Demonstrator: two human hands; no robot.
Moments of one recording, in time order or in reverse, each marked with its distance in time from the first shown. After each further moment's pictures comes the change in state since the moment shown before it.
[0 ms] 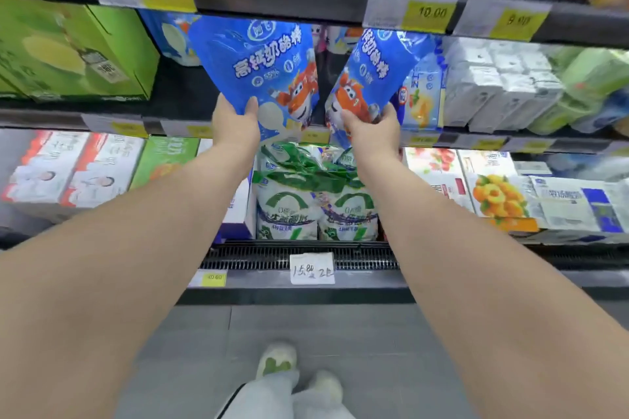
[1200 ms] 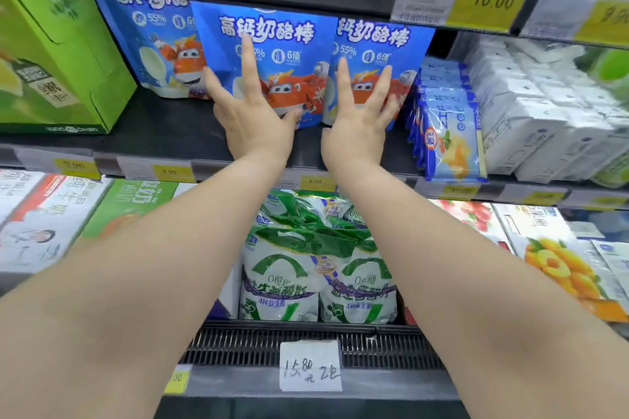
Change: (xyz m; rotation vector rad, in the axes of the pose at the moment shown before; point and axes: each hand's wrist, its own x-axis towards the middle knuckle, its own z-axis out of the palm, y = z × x) left_hand 0.072 -0.023 0.073 0.579 0.319 0.448; right_hand 0.087 0.024 0.070 -0.938 0.185 -0.640
